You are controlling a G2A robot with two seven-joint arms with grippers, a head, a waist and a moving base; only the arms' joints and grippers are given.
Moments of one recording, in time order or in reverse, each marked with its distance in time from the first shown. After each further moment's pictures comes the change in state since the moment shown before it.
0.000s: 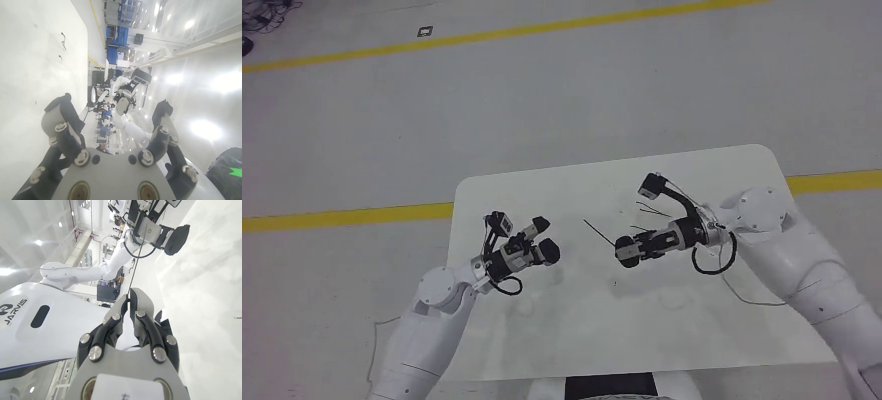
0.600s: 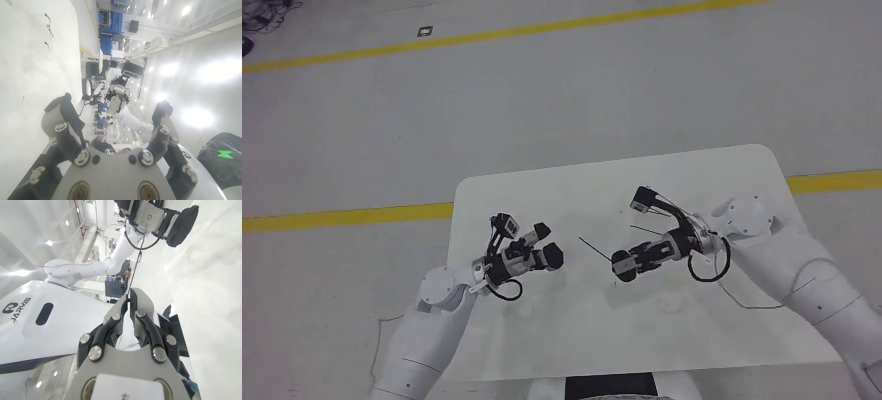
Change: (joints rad) left arm -0.037 0.001 0.032 0.071 -0.067 -0.070 -0.140; right arm 0.062 0.041 -0.174 0.038 0.125 0.000 0.000
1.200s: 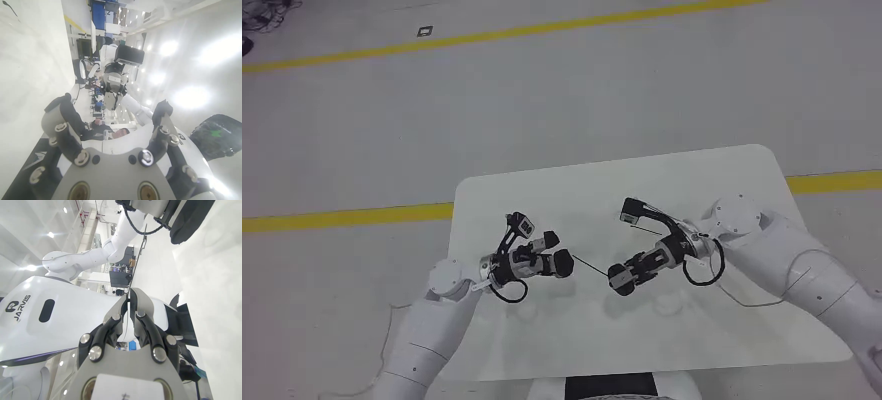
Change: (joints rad) left arm -0.088 -0.007 0.081 0.078 -0.059 -0.034 -0.155; right arm 0.113 0.036 -0.202 0.015 0.106 0.000 0.000
